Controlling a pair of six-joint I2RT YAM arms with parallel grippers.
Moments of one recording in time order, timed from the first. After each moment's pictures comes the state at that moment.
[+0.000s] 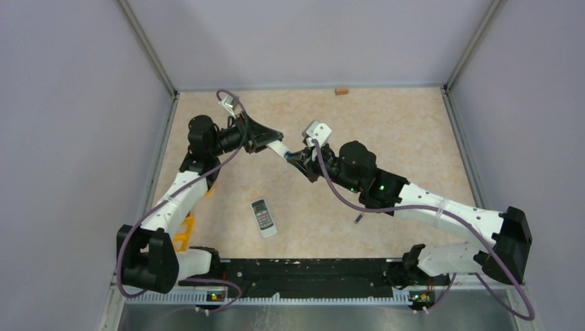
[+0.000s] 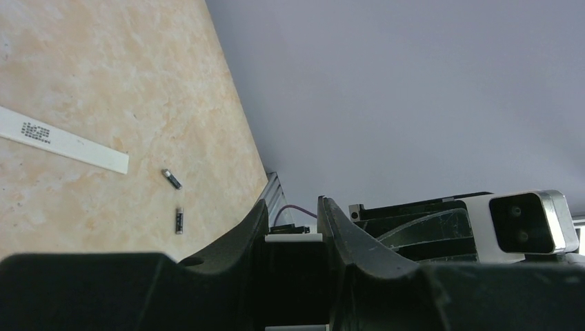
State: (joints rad) left arm -0.20 1.23 0.85 0.37 0.91 -1.20; right arm 1.01 1.22 1.01 0.10 0.05 -0.02
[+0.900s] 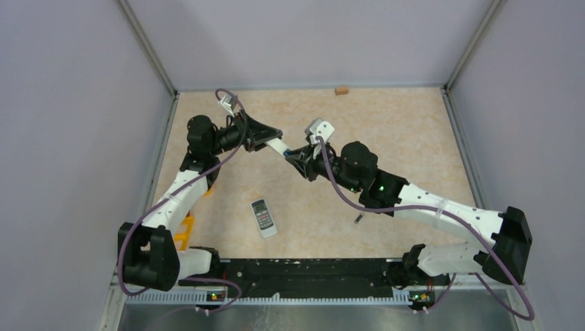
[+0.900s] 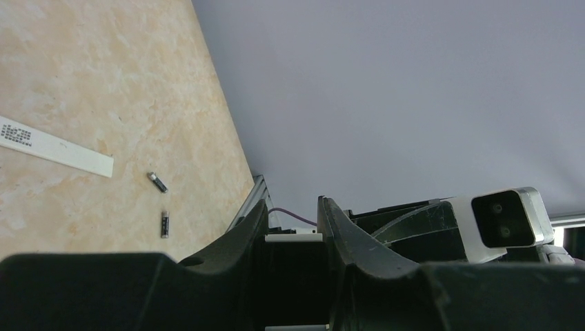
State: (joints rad) left arm -0.18 1.25 0.85 0.45 0.92 -1.29; right arm 1.01 1.21 0.99 0.16 0.05 0.03
